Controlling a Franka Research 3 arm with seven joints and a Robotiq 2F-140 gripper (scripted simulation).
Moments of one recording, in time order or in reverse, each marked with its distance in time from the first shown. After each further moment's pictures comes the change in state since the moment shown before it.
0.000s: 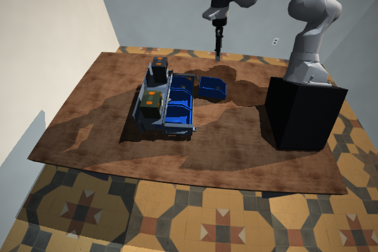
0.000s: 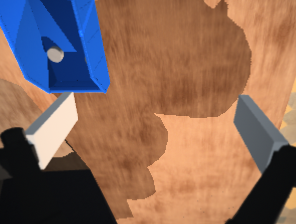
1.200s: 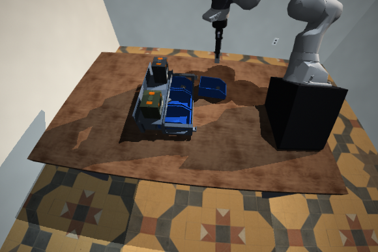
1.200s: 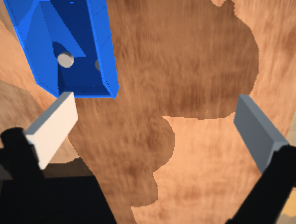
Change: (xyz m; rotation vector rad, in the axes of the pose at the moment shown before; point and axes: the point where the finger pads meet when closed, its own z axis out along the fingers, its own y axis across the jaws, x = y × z) arm 0.004 -0.018 0.001 -0.009 0.030 -0.007
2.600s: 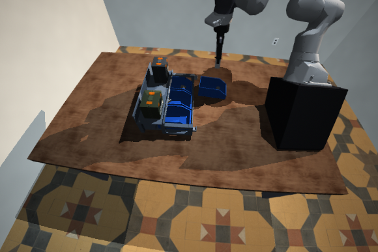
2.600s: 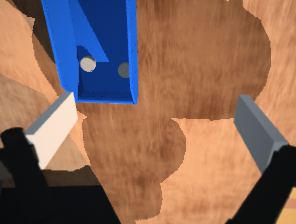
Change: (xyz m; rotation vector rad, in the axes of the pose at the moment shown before) arm -0.001 -0.042 0.003 -0.016 0.060 -0.051
